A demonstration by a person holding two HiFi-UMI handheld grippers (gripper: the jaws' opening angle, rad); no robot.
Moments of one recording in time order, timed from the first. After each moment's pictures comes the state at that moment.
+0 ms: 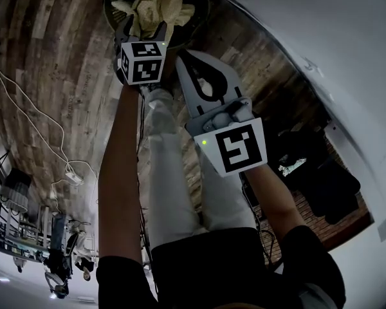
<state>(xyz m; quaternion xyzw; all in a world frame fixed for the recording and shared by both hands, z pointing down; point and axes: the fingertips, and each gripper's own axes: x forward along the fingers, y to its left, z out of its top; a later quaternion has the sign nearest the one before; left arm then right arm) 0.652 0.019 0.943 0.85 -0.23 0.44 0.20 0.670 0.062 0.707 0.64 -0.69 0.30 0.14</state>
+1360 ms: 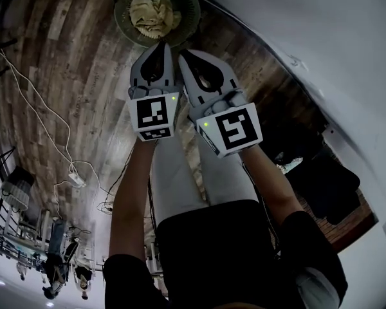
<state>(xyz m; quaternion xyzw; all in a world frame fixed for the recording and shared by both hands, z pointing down) 0.650 0.071 0.706 0.90 -0.31 0.23 0.23 0.669 0.092 0.631 0.64 -0.71 0.28 0.13</state>
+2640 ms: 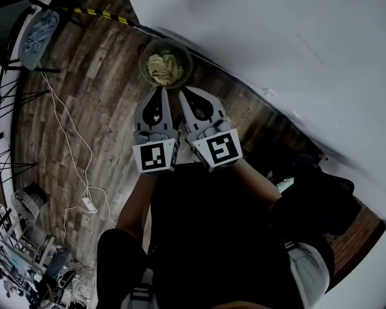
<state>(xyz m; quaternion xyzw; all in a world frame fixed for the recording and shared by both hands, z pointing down) 0.609 0.100 0.386 0.92 -0.36 0.07 0.14 0.648 0.130 0.369 0.67 -0.73 0.16 0.06</state>
